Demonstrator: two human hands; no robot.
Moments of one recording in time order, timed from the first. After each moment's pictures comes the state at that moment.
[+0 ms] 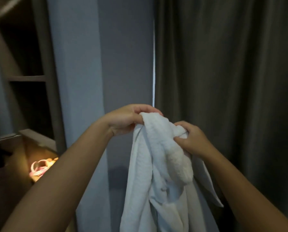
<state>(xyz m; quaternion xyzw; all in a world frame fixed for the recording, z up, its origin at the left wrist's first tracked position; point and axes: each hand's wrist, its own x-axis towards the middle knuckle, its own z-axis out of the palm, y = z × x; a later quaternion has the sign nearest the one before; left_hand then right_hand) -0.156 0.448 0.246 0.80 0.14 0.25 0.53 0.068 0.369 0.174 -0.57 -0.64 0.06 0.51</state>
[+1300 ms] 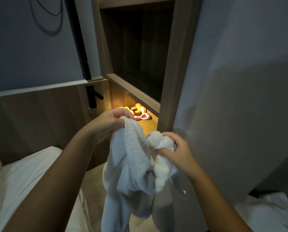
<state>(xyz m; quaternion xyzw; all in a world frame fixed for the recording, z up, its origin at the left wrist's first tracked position) -0.614 0.688 0.063 0.64 0.47 0.36 0.48 -0.363 0.674 -0.025 -0.45 -0.68 0.35 0.46</state>
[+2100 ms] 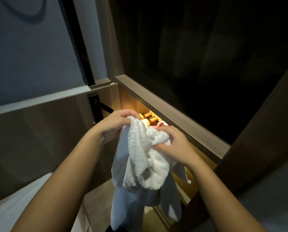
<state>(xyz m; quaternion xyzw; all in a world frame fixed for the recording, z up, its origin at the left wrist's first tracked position) -0.747 0.993 0.013 0.62 0.50 0.34 0.50 -0.522 0.964 -0.039 -0.48 -0.73 0.33 0.36</state>
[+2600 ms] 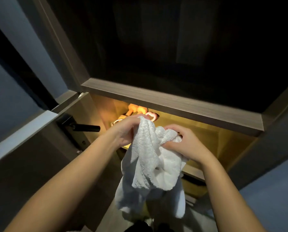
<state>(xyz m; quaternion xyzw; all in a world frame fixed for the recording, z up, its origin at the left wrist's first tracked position) -0.777 1.126 -0.030 0.53 0.40 0.17 0.73 -0.604 1.012 -0.080 -0.62 -0.56 0.33 0.45</state>
